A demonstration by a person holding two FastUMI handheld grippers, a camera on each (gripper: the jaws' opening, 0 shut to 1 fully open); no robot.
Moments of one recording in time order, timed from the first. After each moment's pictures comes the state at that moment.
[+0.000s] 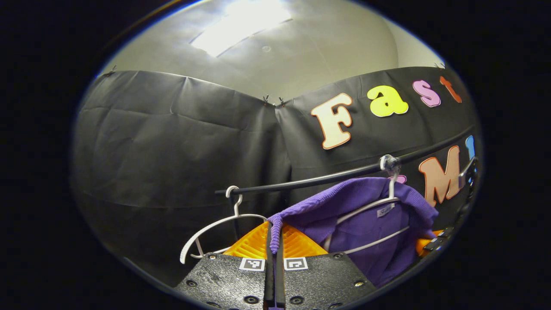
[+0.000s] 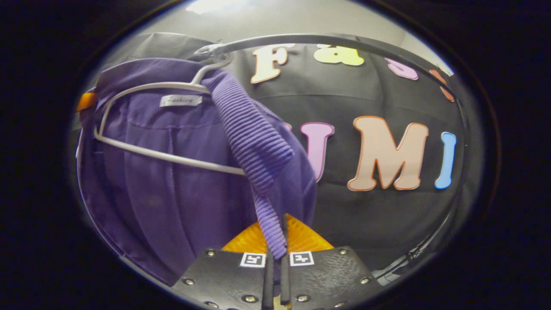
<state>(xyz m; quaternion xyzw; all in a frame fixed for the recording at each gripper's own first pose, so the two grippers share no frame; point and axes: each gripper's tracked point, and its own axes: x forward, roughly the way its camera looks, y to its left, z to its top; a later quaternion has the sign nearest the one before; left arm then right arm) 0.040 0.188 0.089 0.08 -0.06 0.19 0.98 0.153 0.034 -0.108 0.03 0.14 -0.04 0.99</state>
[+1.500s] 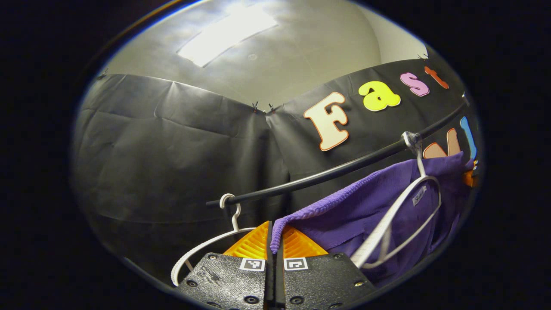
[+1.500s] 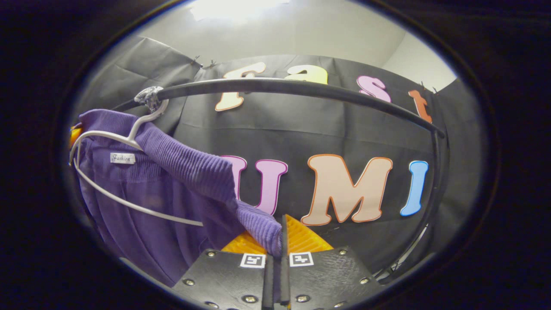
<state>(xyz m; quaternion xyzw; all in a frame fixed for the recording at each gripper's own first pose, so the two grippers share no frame) 0.104 0.237 0.069 0.13 -0.10 0.14 0.98 0.183 -0.052 -0.051 0.00 0.06 -0.12 0.99</state>
